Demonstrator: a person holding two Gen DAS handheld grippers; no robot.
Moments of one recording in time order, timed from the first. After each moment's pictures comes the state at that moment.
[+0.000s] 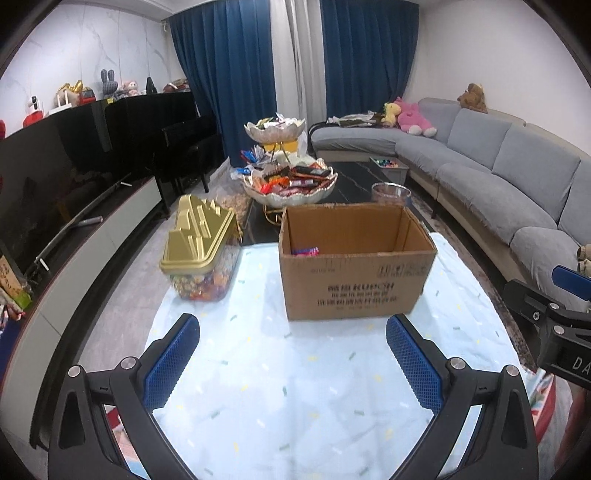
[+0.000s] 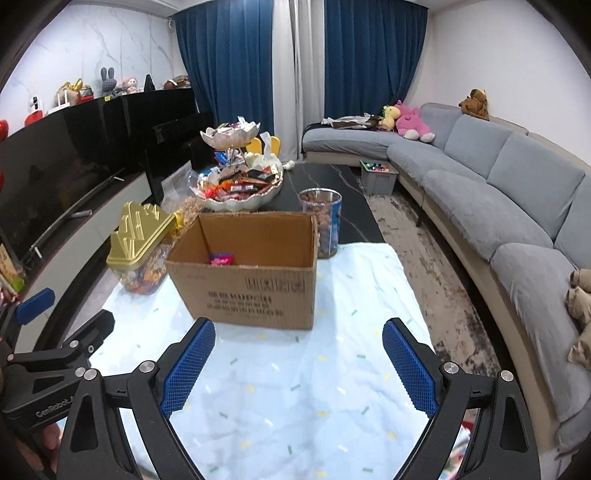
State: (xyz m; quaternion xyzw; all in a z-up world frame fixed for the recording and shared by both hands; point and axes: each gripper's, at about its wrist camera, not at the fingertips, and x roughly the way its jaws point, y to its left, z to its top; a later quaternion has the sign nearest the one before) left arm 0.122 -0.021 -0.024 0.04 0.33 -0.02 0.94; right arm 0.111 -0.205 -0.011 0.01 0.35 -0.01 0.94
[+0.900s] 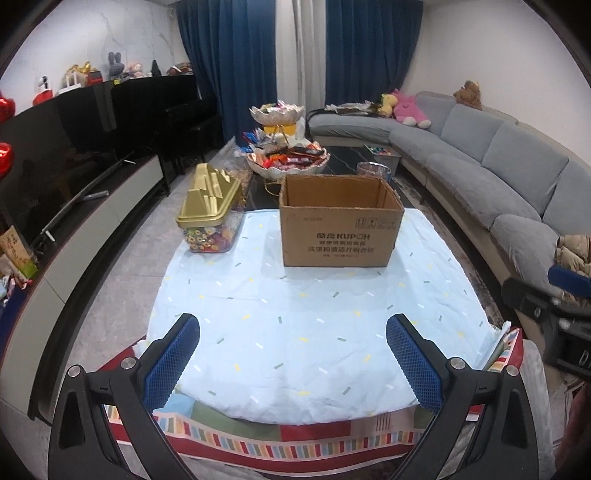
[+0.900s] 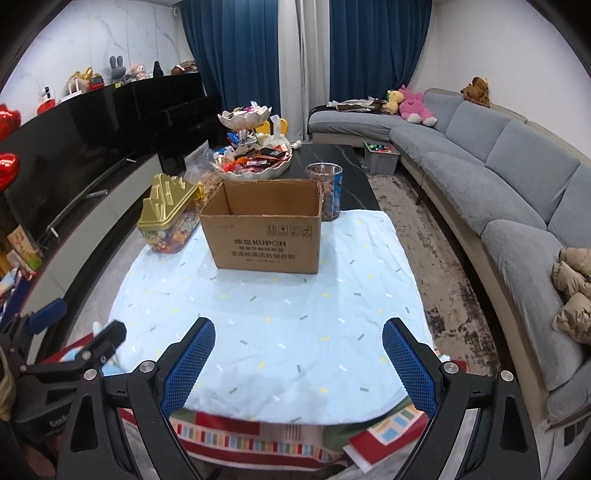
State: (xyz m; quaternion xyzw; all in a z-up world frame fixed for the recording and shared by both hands) left arm 0.011 -0.006 -0.007 0.02 0.36 -0.03 0.93; right arm 0.007 -0.193 0.015 0.00 0.38 0.00 0.92
